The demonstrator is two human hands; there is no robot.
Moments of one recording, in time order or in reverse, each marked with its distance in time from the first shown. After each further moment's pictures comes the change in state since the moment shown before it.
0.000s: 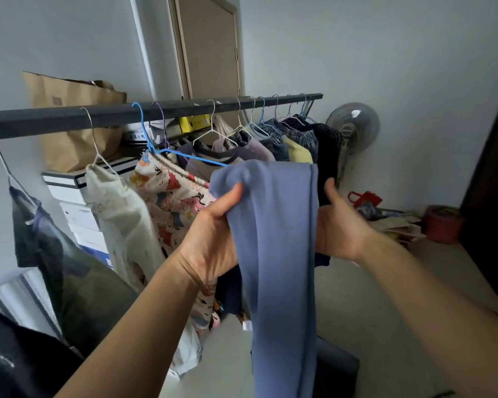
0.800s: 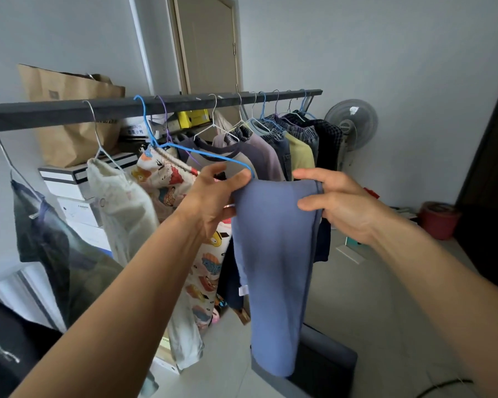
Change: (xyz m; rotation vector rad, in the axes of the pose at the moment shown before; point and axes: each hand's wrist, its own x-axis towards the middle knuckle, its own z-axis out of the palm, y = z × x) left_hand 0.033 0.030 -0.017 0.492 0.439 0.124; right_hand -0.019 -0.012 0.022 -0.553 0.159 -0.390
